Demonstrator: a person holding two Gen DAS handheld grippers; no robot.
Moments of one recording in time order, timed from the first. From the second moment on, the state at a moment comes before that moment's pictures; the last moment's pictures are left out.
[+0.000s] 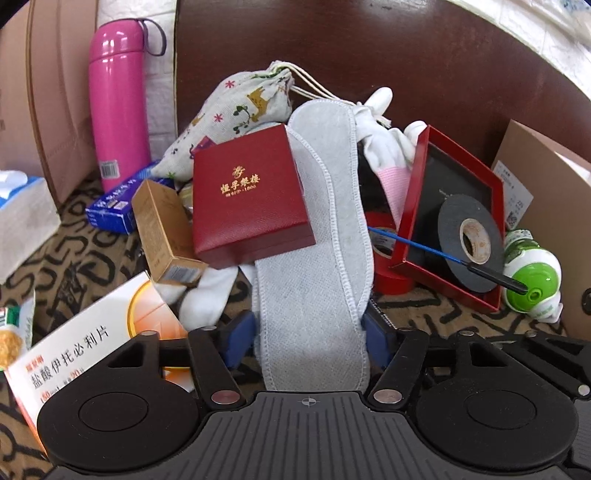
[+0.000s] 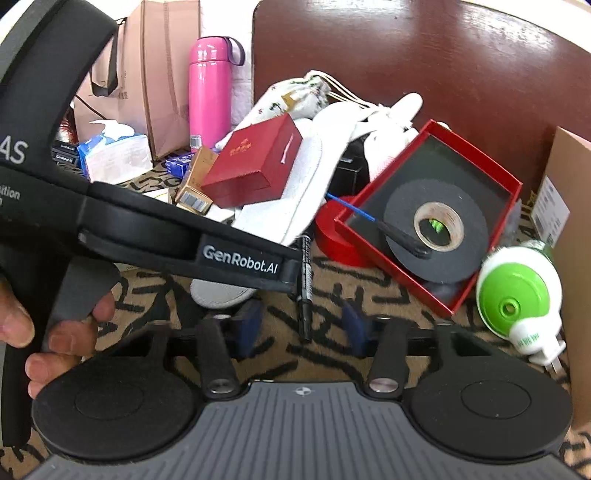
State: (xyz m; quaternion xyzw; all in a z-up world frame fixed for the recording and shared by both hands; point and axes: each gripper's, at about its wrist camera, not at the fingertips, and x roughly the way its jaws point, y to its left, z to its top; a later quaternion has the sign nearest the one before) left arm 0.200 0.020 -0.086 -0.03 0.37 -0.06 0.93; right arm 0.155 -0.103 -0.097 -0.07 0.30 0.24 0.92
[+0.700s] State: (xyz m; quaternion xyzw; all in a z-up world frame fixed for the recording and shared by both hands) left arm 0.079 -0.001 -0.077 -0.03 0.39 -0.10 0.91; right arm 0.052 -0.145 -0.083 -0.09 0.34 0.28 0.89
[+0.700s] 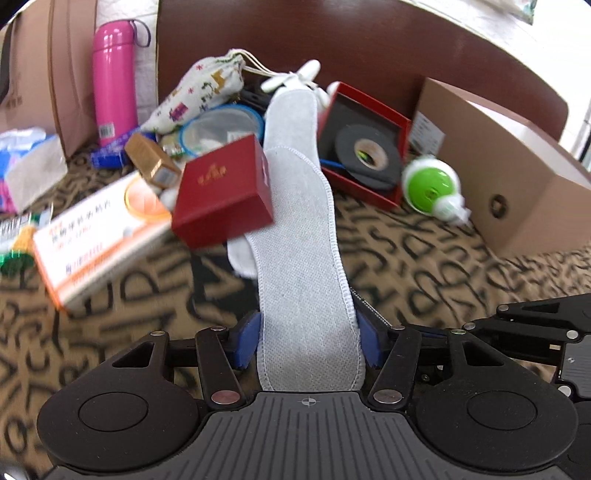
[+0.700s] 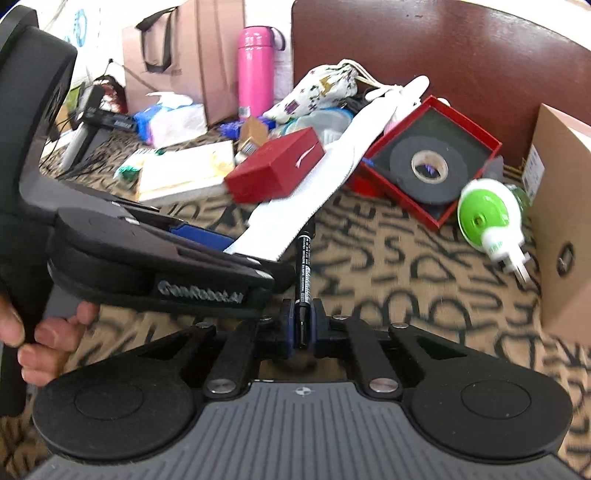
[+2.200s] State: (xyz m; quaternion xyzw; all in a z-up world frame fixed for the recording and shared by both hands) left arm 0.028 -0.046 -0.059 -0.01 0.38 -0.16 0.91; right arm 0.002 -0.208 -0.073 -0.01 0.34 0.25 0.91
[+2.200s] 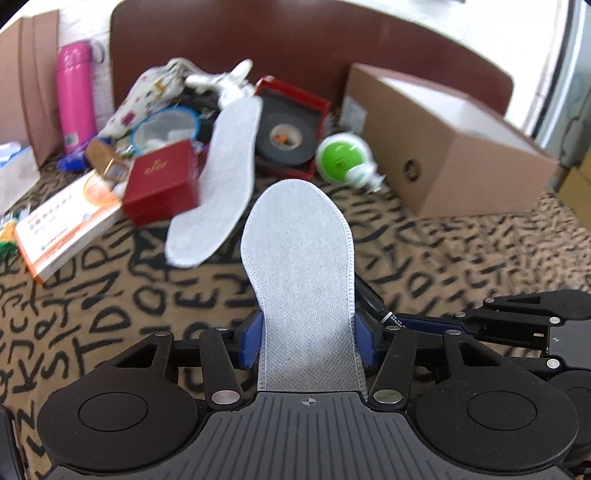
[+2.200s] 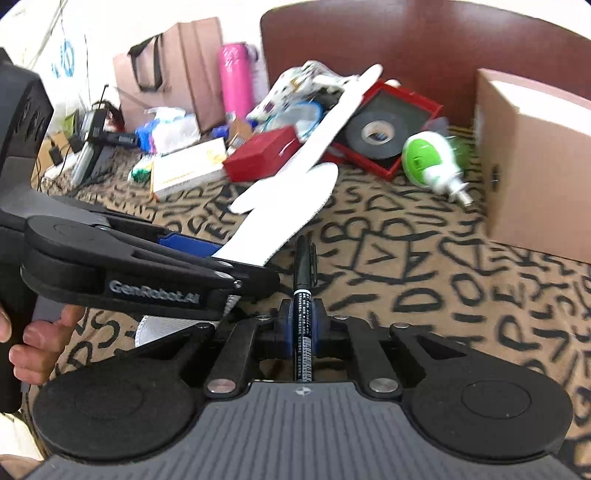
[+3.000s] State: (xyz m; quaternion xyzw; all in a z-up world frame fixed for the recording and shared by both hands) left arm 0.137 -0.187 0.081 -0.01 0.25 -0.24 0.94; right arm 0.070 -0.337 0.053 0.02 0.14 0.10 0.99
